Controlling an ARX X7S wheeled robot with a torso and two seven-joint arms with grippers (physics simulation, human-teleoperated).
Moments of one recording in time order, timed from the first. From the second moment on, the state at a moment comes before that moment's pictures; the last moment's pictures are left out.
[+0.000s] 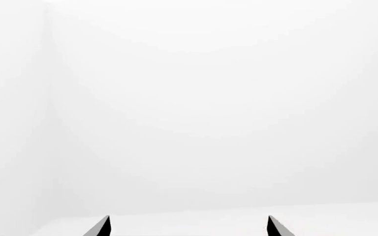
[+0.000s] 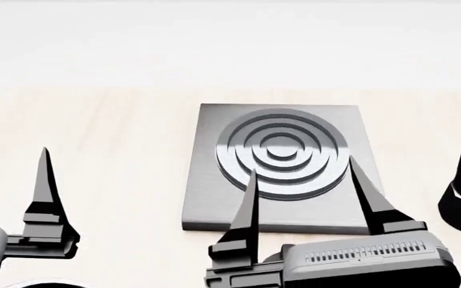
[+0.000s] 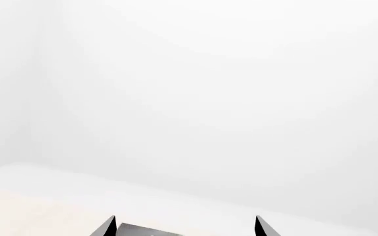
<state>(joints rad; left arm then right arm) -0.21 -0.27 0.19 0.66 -0.16 -0.44 -0.32 0.23 0.27 -0.26 -0.87 0.10 0.74 0.27</state>
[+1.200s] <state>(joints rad) -0.21 -0.29 0.19 0.65 -0.18 -0.43 -0.35 0.25 0.23 -0.20 -0.71 0.25 0.91 0.27</state>
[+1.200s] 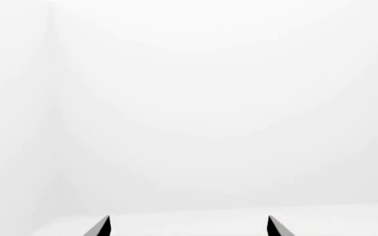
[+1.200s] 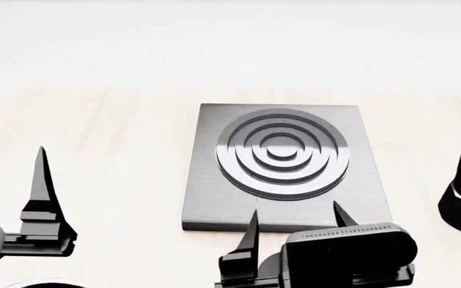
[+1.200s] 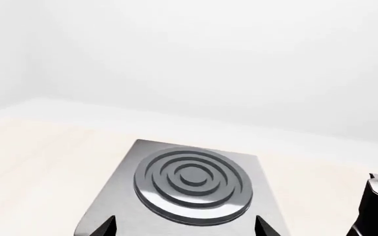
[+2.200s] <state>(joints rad) -0.22 -0.30 0.20 0.64 -0.20 -0.43 -0.37 0.24 0.22 -0.20 -0.59 0.30 0.95 0.28</state>
